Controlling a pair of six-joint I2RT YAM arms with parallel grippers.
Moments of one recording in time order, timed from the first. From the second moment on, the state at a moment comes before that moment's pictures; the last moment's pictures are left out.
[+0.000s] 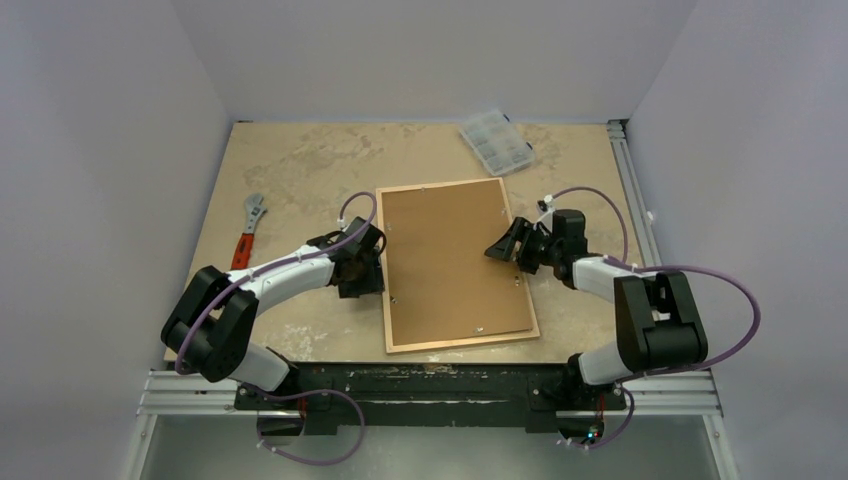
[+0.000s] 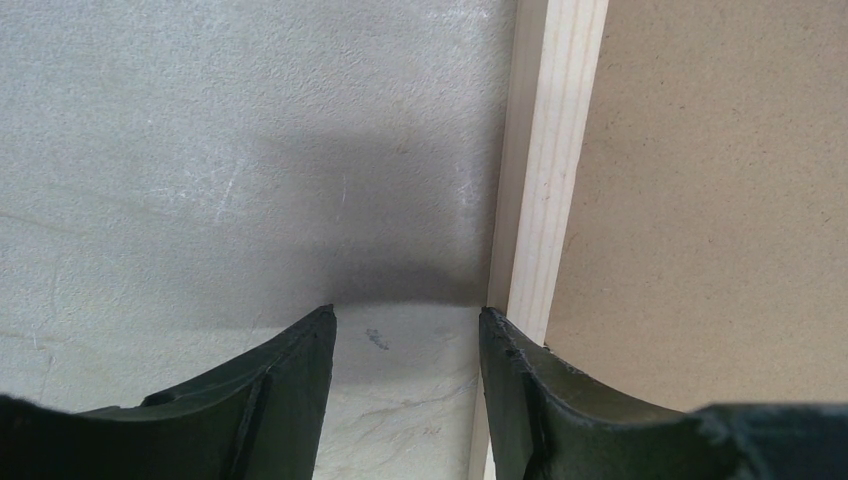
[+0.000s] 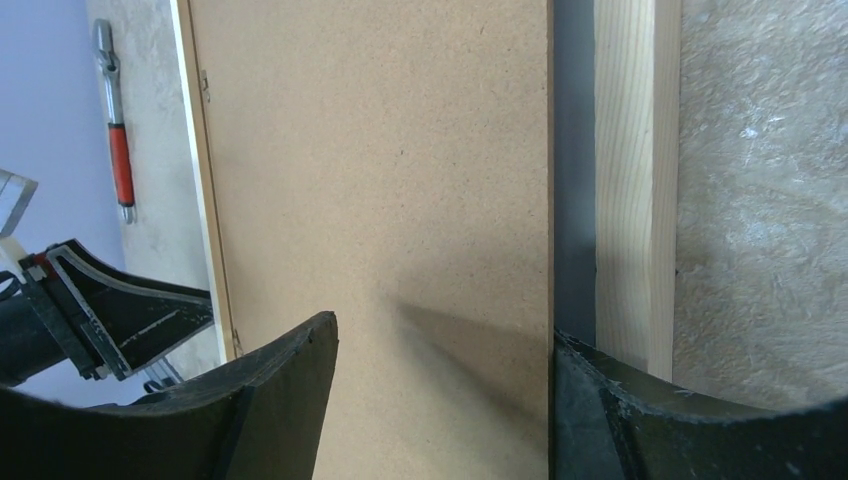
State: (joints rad) left arm -0.60 1.49 0.79 -0.52 -0.10 -0.74; right arm 0.11 1.48 0.55 0.20 -0.55 0.61
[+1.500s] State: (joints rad) left arm -0.42 2.17 1.80 -0.41 0.15 -0.61; right arm 0.13 1.52 0.59 0.18 -0.58 0.56
